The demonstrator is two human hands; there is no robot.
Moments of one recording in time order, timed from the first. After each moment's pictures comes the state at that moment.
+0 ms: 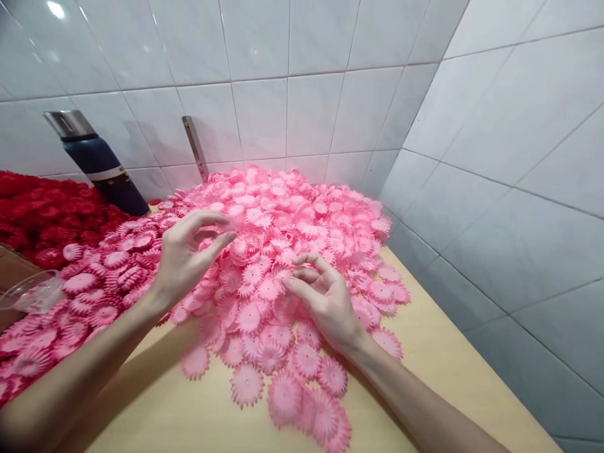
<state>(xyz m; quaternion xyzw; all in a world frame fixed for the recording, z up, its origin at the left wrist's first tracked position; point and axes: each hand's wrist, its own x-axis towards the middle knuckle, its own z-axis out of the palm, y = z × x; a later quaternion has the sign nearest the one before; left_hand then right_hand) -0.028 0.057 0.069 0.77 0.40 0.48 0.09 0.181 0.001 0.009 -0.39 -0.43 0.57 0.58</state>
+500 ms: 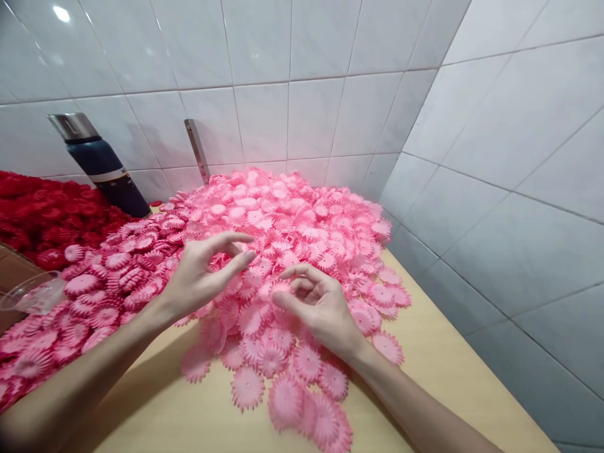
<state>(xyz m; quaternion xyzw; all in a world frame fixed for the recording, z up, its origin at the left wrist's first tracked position) -0.015 0.035 0.077 0.81 0.38 0.39 0.19 0.179 -0.004 0.011 -0.44 -0.55 0.50 0.50</state>
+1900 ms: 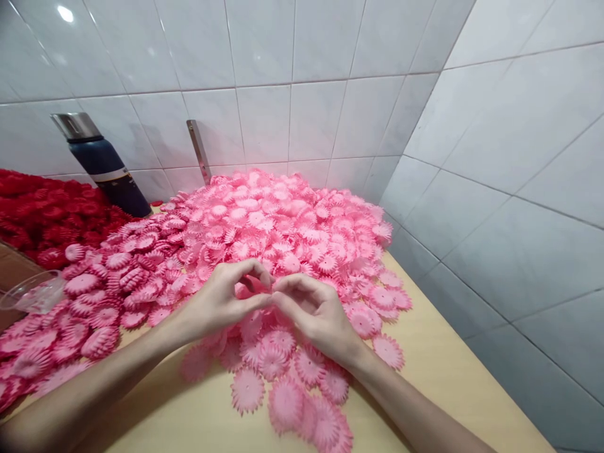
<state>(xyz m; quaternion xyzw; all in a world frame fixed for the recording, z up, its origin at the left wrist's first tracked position) -0.005 0.026 0.058 0.80 0.36 0.28 0.39 0.177 -0.004 0.008 -0.36 -0.61 0.48 0.51</state>
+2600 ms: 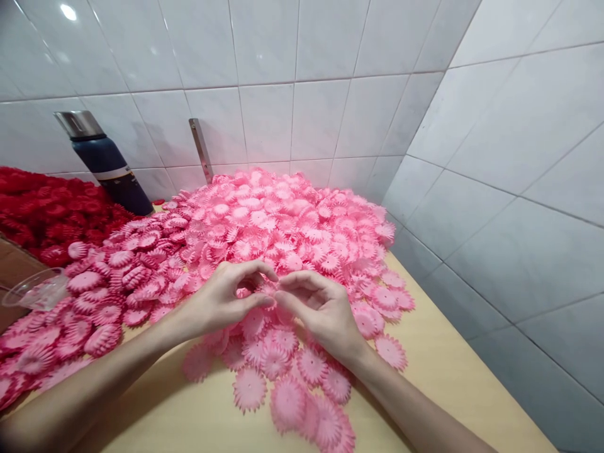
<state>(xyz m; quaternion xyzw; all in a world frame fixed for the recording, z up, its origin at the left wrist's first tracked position) -0.009 0.028 0.054 0.82 0.34 0.27 0.37 0.178 -0.001 0.002 -0.38 -0.58 0.47 0.55</state>
